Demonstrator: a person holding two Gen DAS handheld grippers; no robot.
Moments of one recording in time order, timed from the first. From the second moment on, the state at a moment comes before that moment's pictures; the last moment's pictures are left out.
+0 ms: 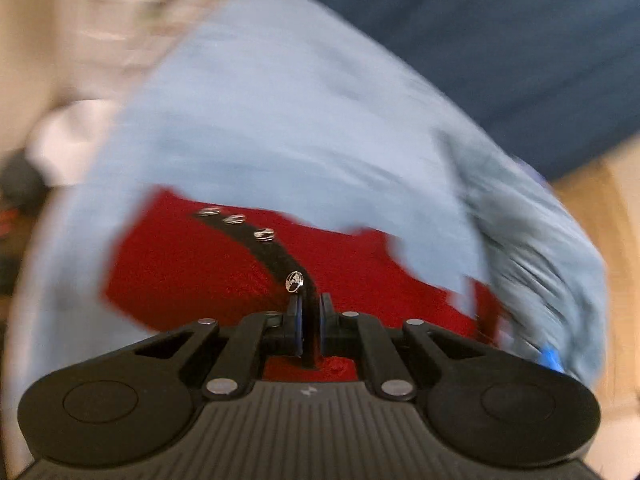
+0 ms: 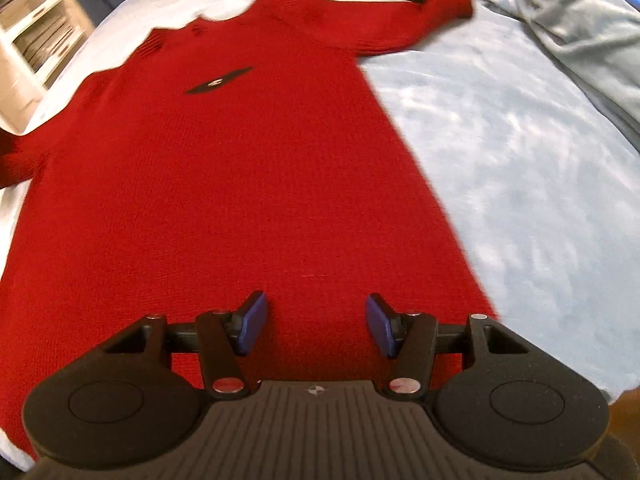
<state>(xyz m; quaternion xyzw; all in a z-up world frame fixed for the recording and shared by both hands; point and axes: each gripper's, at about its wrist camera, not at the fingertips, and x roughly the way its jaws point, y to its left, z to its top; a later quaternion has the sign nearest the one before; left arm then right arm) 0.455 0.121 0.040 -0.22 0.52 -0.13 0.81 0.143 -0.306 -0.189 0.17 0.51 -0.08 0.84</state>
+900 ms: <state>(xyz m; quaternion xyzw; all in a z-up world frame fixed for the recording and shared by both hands) 0.143 0.122 -0.040 -0.12 0.49 0.02 0.87 0.056 -0.292 -0.064 0.15 0.36 -0.01 0.92</state>
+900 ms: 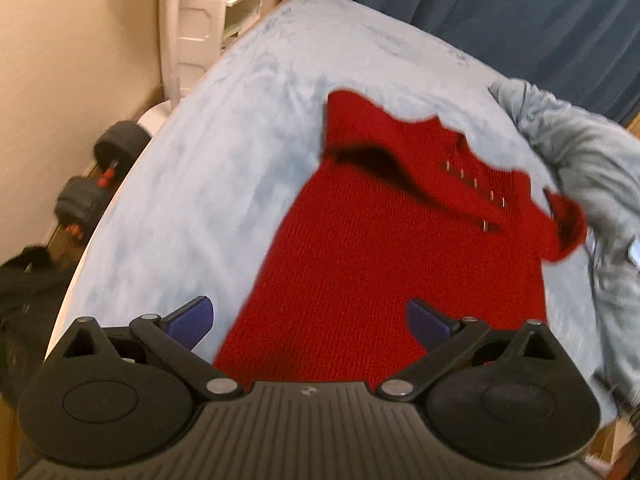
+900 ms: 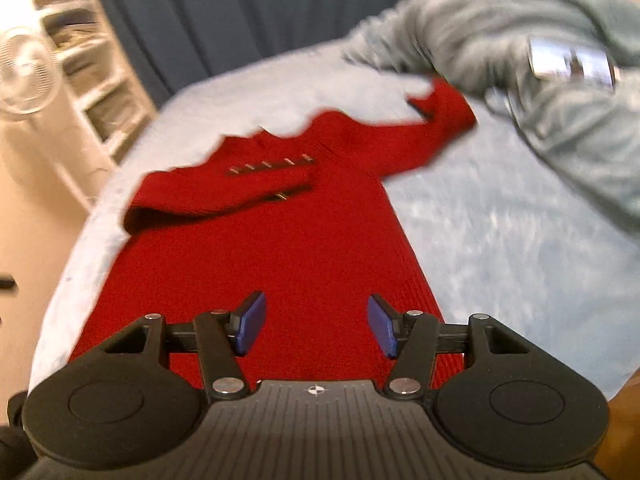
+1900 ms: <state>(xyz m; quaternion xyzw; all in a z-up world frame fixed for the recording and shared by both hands) 0.071 0.075 -0.013 -0.07 0.45 -0.02 0.89 -0.018 -0.281 -0.044 0.13 0.33 0.01 0.93</state>
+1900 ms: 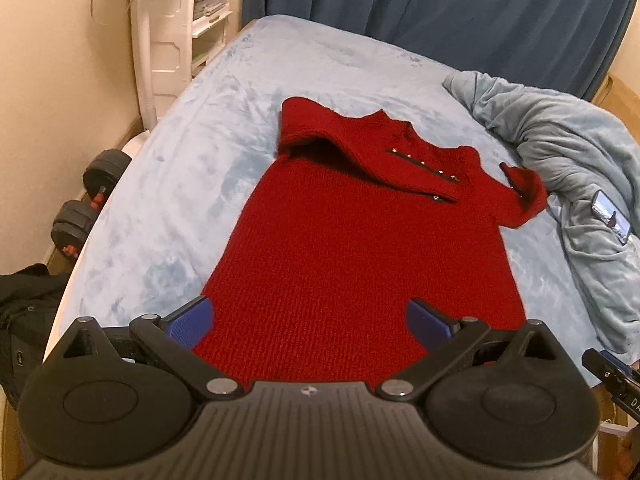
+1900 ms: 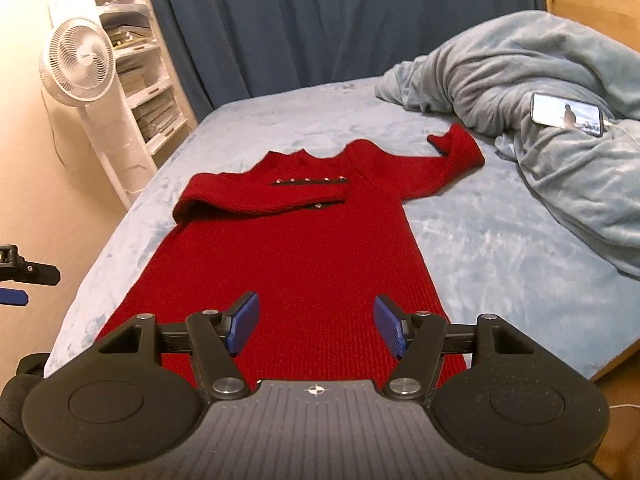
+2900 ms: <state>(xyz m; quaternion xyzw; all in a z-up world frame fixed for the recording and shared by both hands) 0.221 0.035 -0.087 -0.04 0.53 0.05 0.84 0.436 -0.510 -0.153 0.08 0.38 -0.23 0.89</state>
